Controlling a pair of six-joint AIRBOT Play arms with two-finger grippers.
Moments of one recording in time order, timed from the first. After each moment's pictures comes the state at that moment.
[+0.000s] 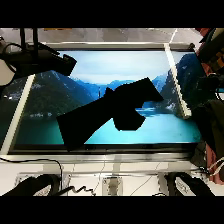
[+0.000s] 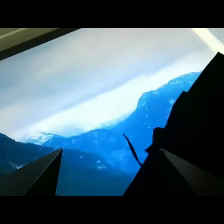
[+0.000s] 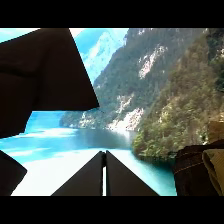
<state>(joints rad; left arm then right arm) -0.32 -1.13 1.59 1.49 -0.96 -1.32 -0.16 -0.96 1.40 -1.52 1.24 1.42</state>
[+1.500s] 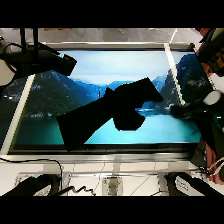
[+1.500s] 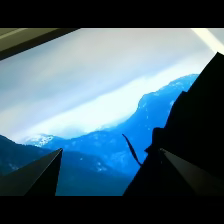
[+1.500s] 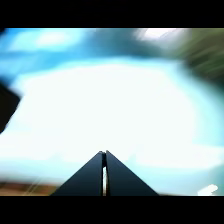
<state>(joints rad) -0.32 -1.13 1.59 1.49 -0.96 -1.32 -0.19 -1.16 0.96 -1.25 1.22 1.28</state>
